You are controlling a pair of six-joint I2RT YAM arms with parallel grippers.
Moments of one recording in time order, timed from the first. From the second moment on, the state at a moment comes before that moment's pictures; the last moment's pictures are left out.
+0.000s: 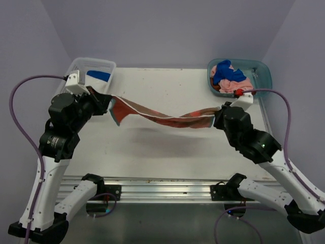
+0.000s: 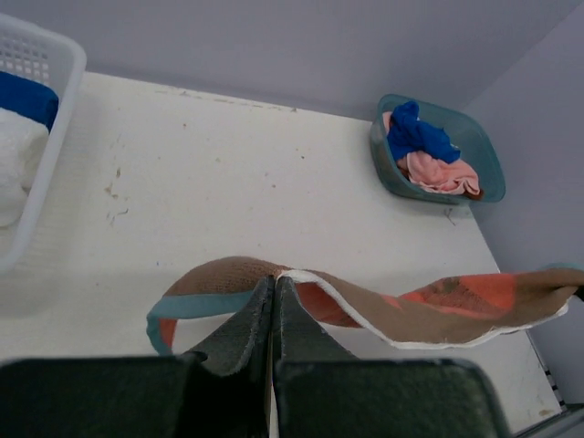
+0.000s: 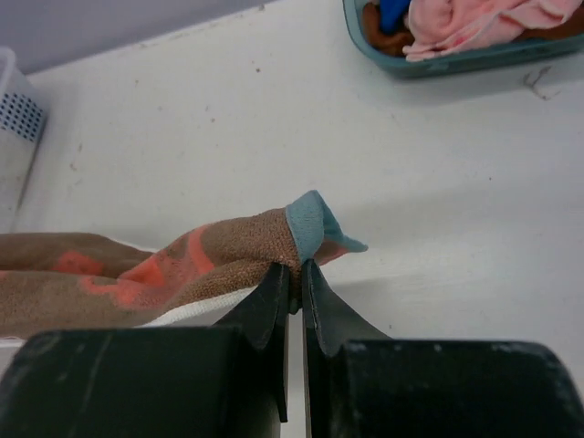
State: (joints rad) left arm -0.23 0.83 1.22 -0.59 0.09 -0.44; right arm 0.74 0.87 1.10 -0.74 0.67 0.61
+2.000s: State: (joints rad) left arm -0.17 1.37 0.97 -0.46 0.04 -0.46; right arm 0.33 1.52 1.09 -0.49 0.41 0.42
